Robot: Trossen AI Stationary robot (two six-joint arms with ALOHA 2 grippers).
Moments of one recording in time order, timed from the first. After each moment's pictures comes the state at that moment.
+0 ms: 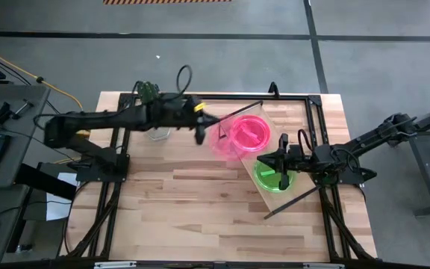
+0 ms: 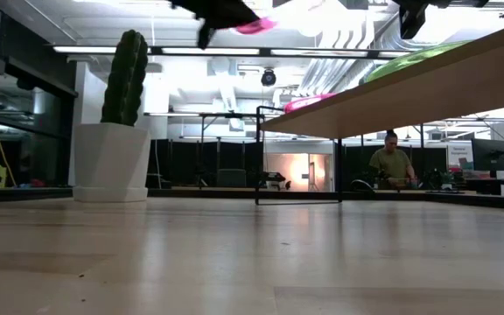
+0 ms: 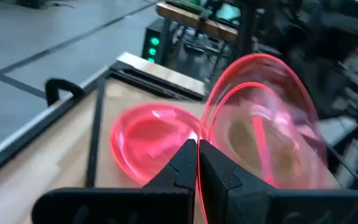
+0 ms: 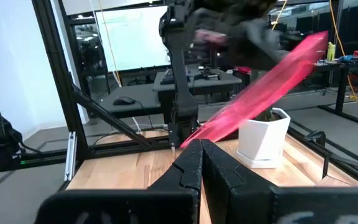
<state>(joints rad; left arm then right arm) 0.19 1.34 1.13 -0.10 0.01 -0.27 0.38 0.87 0.44 0.51 0.47 0.07</state>
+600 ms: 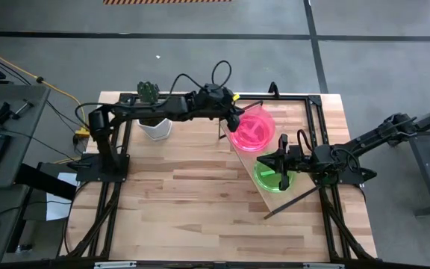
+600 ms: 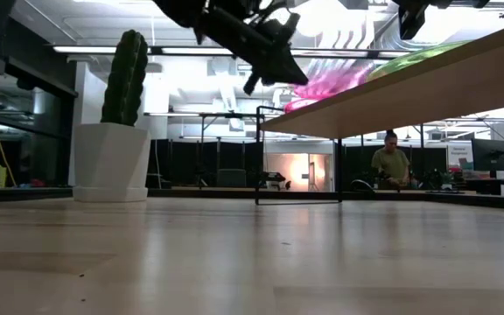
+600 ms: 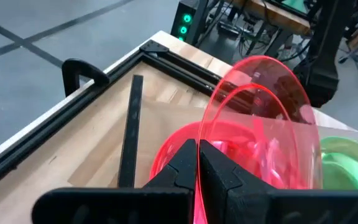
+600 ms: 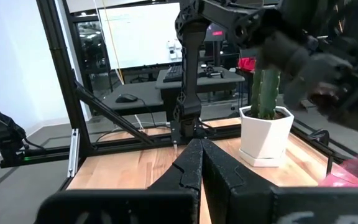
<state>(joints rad) 0.30 1.83 1.48 -0.09 0.02 -0.28 0.38 0.87 0.44 0.50 0.45 0.07</state>
